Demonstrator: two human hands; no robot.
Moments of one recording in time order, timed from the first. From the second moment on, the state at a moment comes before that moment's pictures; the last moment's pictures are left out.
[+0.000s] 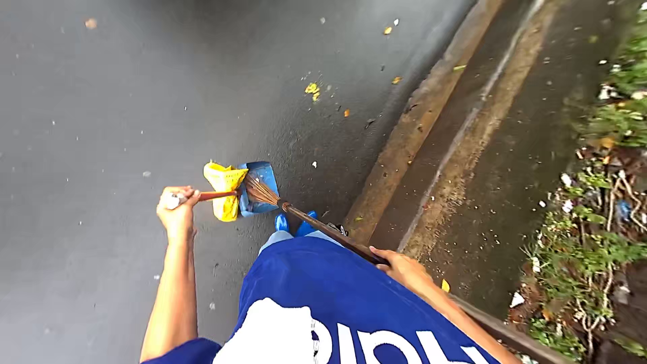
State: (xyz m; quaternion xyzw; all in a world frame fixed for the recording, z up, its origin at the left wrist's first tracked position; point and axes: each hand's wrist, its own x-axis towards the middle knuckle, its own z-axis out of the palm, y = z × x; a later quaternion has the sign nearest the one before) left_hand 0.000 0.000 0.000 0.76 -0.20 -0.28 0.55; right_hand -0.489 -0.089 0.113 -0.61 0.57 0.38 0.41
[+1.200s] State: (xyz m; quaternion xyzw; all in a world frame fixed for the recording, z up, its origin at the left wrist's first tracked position) left_hand -0.093 -0.529 -0.075 0.80 -0.22 -0.17 0.53; right_hand -0.628 -0.607 0.003 -0.58 0.71 0.23 0.34
